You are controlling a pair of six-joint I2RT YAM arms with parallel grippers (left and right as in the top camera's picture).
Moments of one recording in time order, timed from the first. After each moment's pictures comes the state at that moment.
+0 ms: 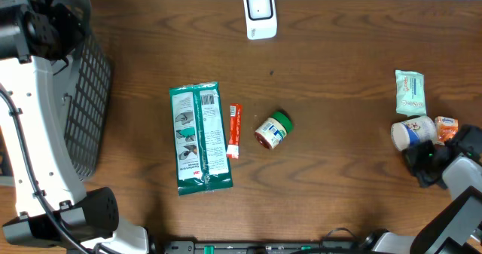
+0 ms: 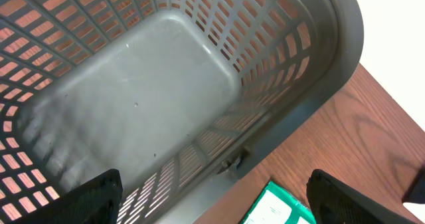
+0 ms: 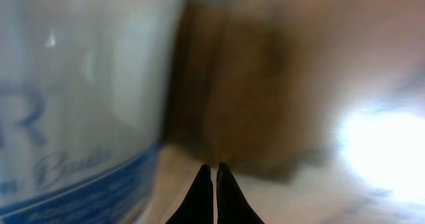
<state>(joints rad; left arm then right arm) 0.24 1.74 2.15 -1.39 -0.21 -0.55 -0.67 1.52 0.67 -0.43 -0.22 0.53</state>
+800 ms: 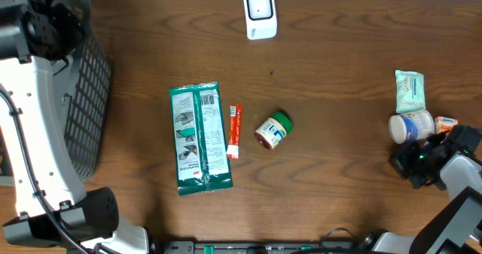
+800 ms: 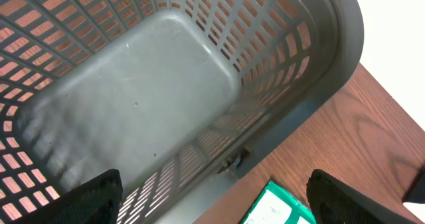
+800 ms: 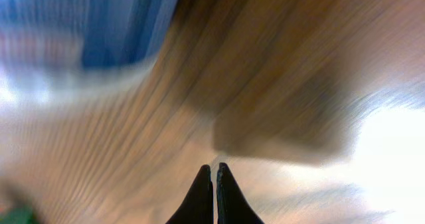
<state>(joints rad) 0.24 1.74 2.15 -1.39 -0.21 -0.55 -0.64 1.51 0.69 -0.60 -0.38 0.32</state>
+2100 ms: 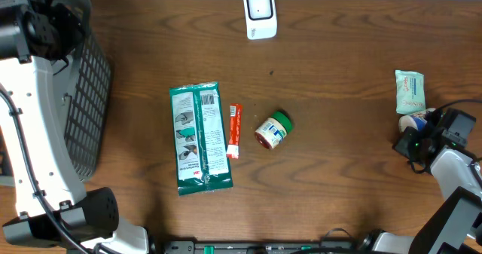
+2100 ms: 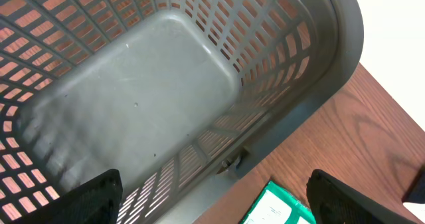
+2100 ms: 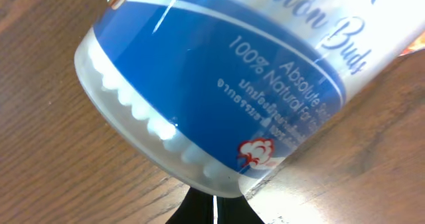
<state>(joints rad) 0.24 1.74 2.15 -1.39 -0.21 -0.55 -0.53 1.50 0.69 -0.34 -0.13 0.10</state>
